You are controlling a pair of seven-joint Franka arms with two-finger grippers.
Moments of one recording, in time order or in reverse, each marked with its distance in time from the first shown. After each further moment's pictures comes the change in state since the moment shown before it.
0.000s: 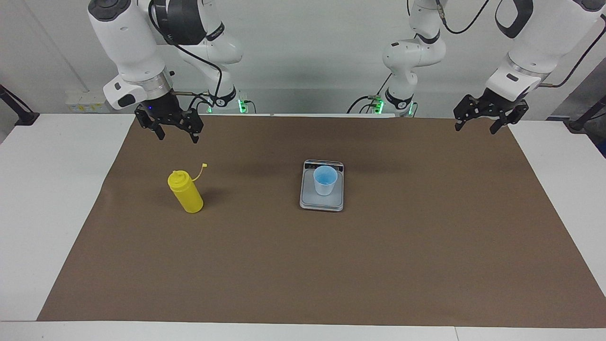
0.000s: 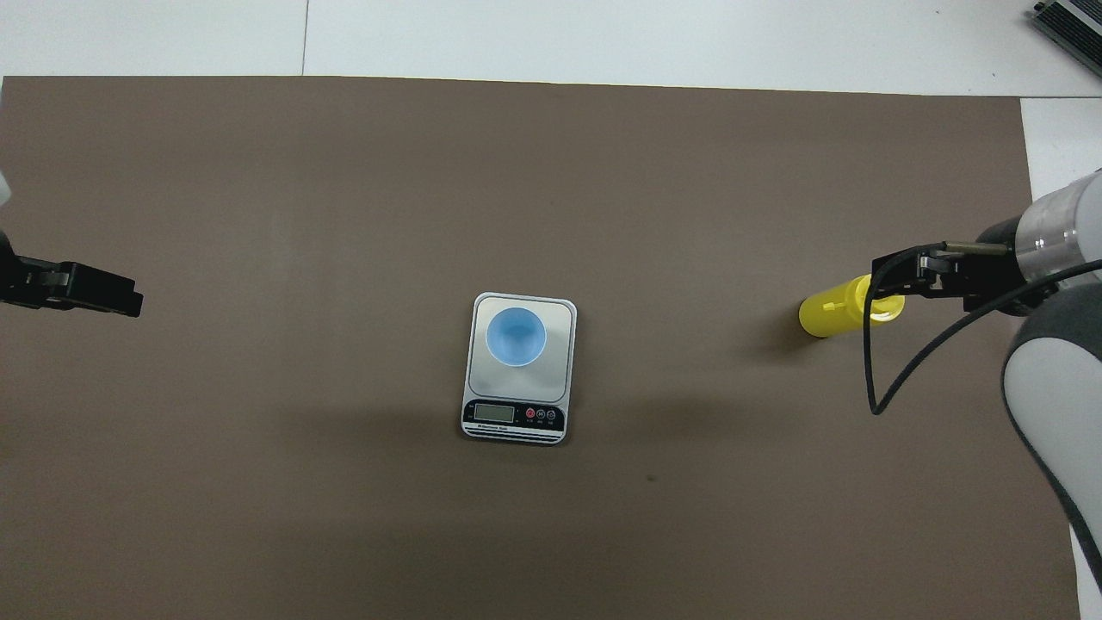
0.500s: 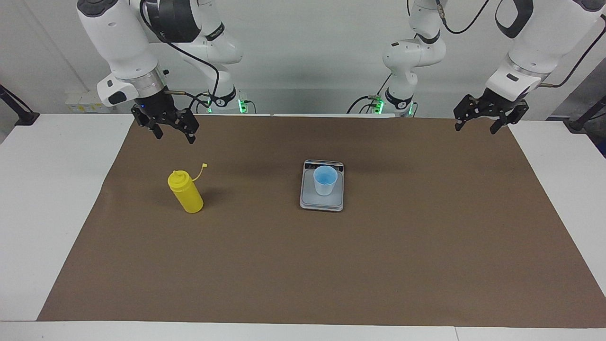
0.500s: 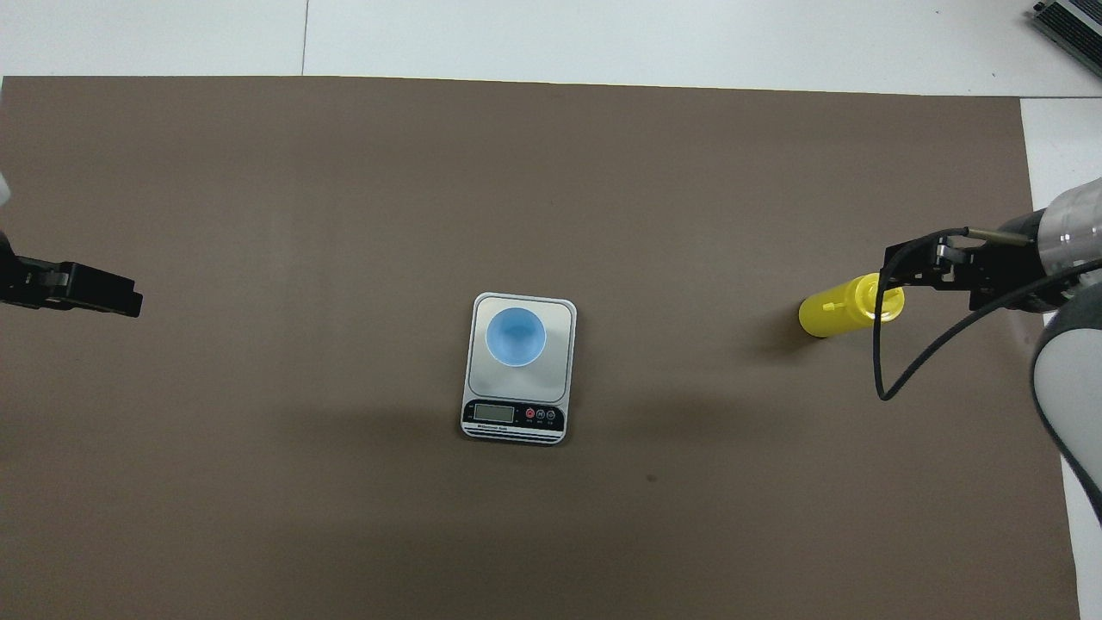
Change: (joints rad) left arm 0.000 0.000 0.000 0.000 0.000 0.000 0.000; right arm -0.022 0.000 -0.003 0.007 0.033 0.006 0.046
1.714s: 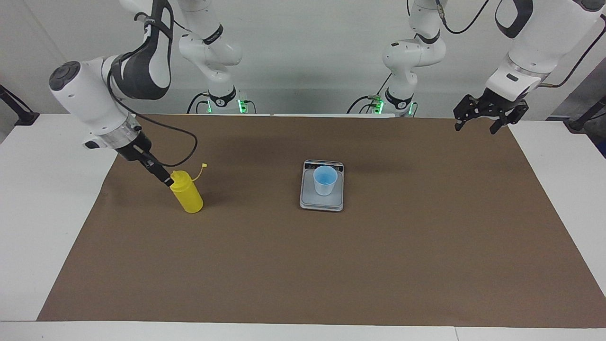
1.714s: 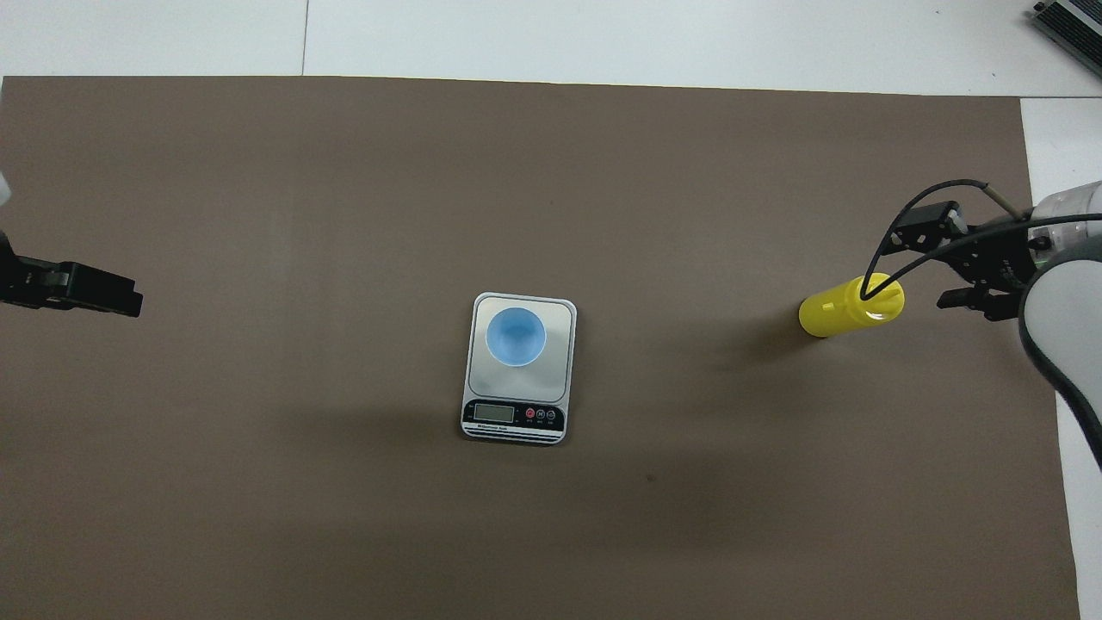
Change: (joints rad) left arm 0.000 0.000 0.000 0.000 0.000 0.000 0.000; right arm -0.116 0.078 -0.002 -0.136 0.143 0.236 0.247
